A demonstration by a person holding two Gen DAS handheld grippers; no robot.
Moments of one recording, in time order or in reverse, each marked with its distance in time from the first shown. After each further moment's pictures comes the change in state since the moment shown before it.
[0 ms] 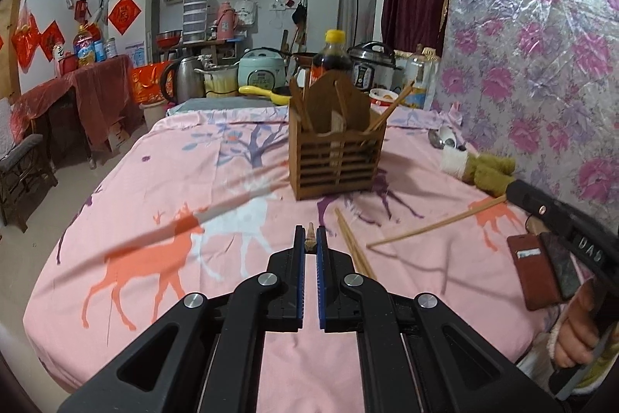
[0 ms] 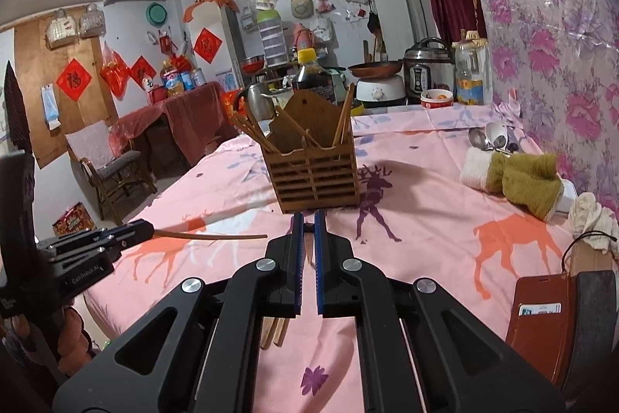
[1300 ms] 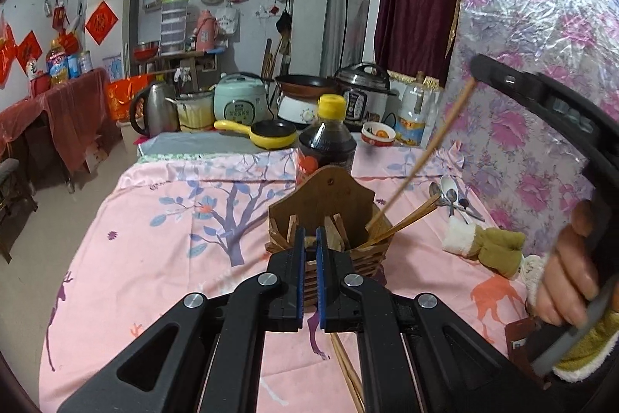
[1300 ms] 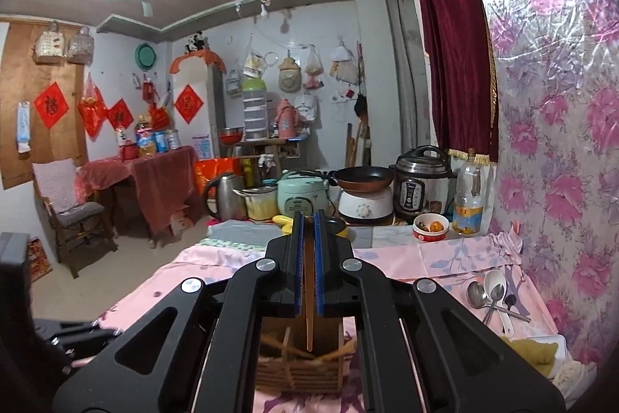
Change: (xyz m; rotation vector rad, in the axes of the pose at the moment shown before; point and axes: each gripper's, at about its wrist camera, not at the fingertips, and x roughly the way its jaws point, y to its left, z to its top) left arm 0.092 0.001 0.151 0.015 0.004 -0.068; right arm 0.108 0.033 0.190 -0.096 -0.255 -0.134
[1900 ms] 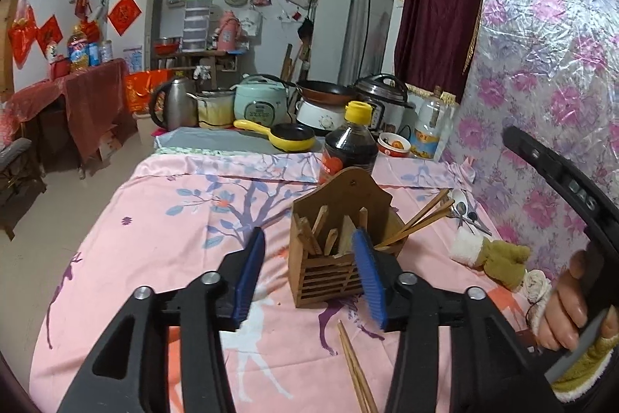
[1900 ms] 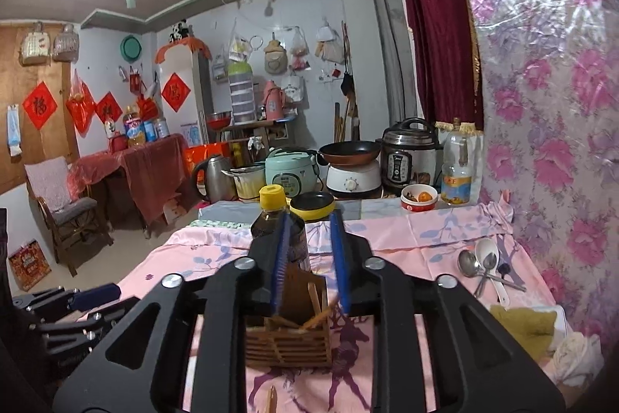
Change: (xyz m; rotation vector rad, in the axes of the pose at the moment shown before) left arm -0.030 0.019 -0.015 -0.080 -0.049 0.051; right arm -0.042 -0.023 -0.026 0.056 0.043 -0.019
